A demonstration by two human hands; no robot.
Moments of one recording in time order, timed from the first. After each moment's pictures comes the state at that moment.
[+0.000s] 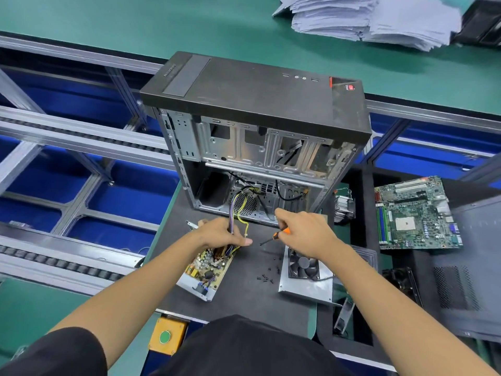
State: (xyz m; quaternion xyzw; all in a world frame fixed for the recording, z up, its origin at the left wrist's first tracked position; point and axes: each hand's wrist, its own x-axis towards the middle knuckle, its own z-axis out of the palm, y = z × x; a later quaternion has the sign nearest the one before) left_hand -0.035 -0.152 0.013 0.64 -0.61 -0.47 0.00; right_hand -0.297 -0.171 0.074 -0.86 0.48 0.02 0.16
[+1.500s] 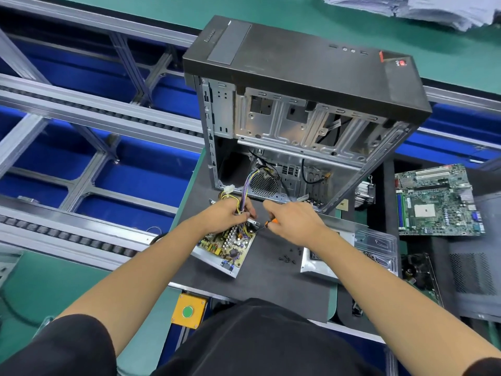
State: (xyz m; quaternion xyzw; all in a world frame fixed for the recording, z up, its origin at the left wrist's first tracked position) left_hand 0.018 -0.135 -0.003 0.51 -0.71 -0.46 0.17; right_hand -0.214 -0.151 0.051 -0.90 0.41 0.07 0.10
